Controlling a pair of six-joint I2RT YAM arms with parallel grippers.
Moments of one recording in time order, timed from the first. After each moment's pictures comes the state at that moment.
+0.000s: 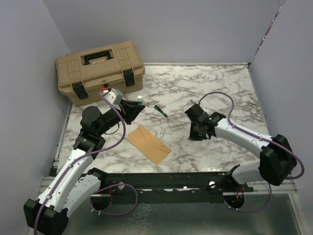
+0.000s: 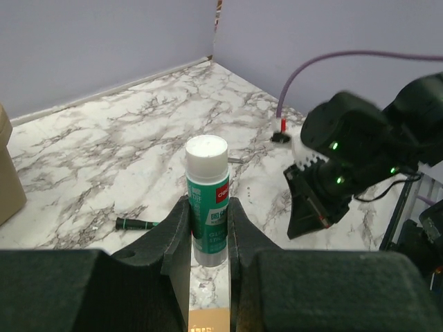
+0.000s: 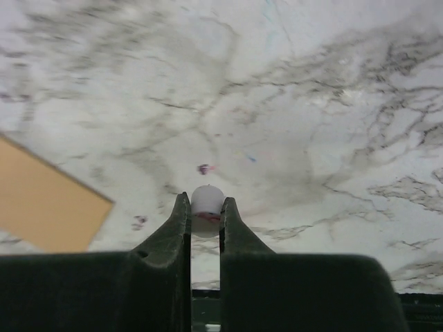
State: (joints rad) left arm -0.39 0.77 0.69 0.18 0.48 -0.26; right arm 0.69 1.41 0.87 -0.73 0.21 0.79
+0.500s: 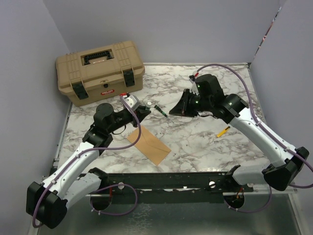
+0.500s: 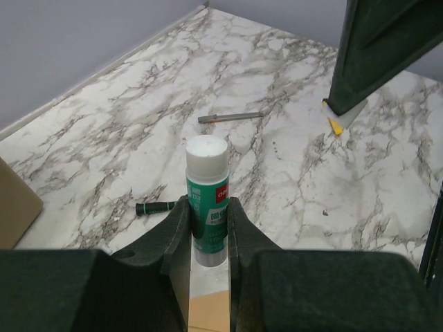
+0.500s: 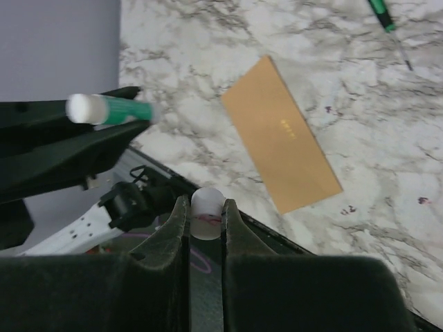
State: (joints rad) left arm -0.47 0.89 0.67 0.18 0.49 0.02; right arm 0.69 1.31 1.37 -0.76 -0.18 0.75
